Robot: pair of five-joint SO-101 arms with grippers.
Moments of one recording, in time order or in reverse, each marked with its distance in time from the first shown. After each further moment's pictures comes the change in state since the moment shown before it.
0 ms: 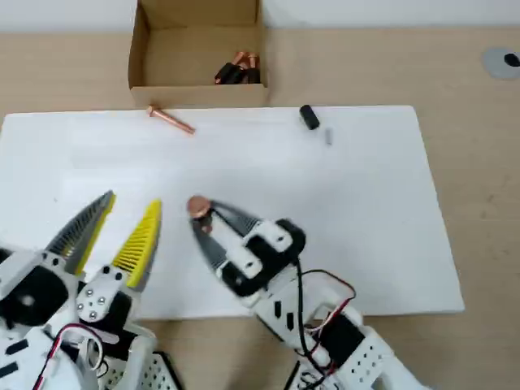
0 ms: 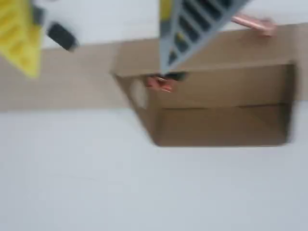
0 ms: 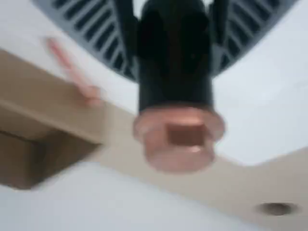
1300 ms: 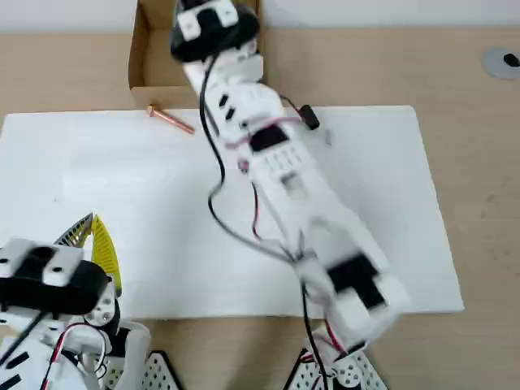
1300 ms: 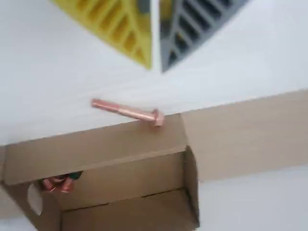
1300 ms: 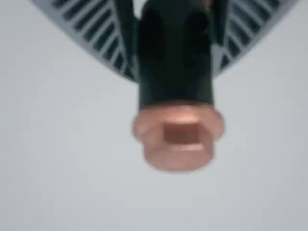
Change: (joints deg) left arm -8.2 -0.1 -2.4 15.6 -13.1; right arm 17.8 119.8 -95.7 -35.9 7.6
